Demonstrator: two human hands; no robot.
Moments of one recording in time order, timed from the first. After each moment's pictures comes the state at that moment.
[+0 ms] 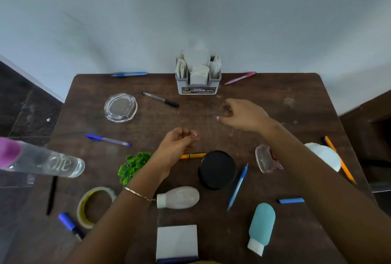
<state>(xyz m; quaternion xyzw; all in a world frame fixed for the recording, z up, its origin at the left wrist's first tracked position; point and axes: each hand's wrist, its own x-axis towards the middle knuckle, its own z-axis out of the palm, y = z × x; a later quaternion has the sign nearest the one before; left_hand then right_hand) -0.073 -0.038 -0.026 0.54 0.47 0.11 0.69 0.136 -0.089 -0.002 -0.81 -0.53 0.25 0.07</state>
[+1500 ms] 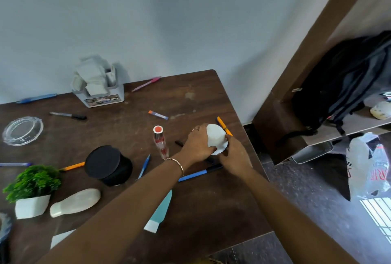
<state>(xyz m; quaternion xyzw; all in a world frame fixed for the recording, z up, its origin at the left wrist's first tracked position) 0.160 -0.258 -0.062 0.89 0.26 -0.05 0.37 0.224 -0.391 -0.078 -0.88 -0.25 0.23 0.32</state>
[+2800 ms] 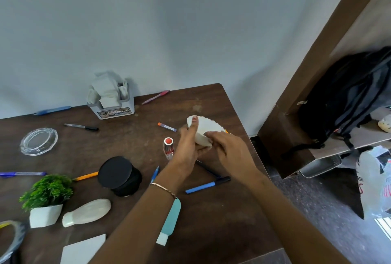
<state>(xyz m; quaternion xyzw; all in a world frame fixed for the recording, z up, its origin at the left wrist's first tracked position) 0.136 -0.242 -0.019 0.44 0.34 0.16 0.82 0.209 -0.361 -0.009 -0.78 -0.51 0.02 0.37</state>
